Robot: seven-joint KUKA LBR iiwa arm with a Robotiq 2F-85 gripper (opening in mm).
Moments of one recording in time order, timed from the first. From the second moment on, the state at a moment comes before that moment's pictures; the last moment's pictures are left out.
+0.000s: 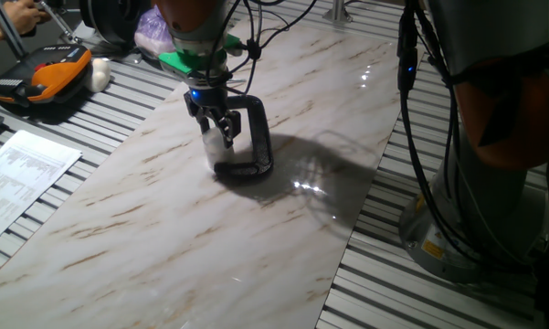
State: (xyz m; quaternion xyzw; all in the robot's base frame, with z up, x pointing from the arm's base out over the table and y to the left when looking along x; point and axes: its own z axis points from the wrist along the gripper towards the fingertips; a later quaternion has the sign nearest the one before) arm 0.527 0.029 0.090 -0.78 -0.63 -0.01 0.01
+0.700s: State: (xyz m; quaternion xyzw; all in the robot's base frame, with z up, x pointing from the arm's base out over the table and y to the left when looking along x) arm 0.527 0.029 0.089 -0.76 -0.65 -0.02 0.01
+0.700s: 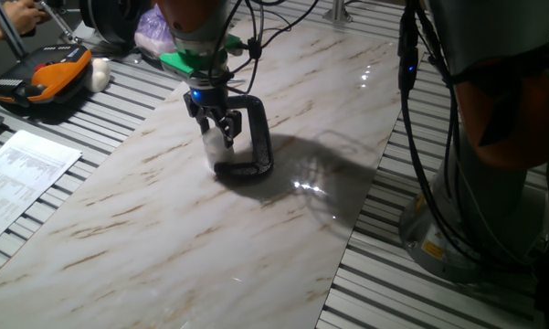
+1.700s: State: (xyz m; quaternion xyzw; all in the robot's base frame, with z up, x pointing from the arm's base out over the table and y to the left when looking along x) arm 0.527 0.029 0.089 -0.71 -0.70 -0.02 0.00
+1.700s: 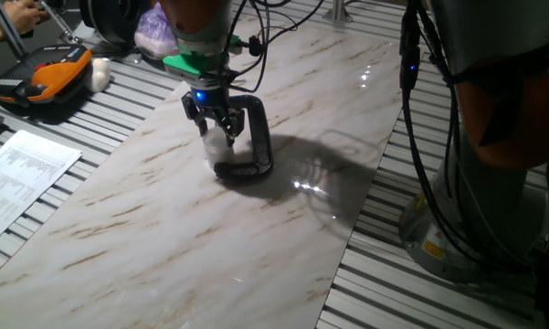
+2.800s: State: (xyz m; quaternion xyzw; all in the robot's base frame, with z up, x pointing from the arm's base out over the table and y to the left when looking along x) arm 0.527 0.029 0.089 -0.63 -0.78 -0.01 -0.01
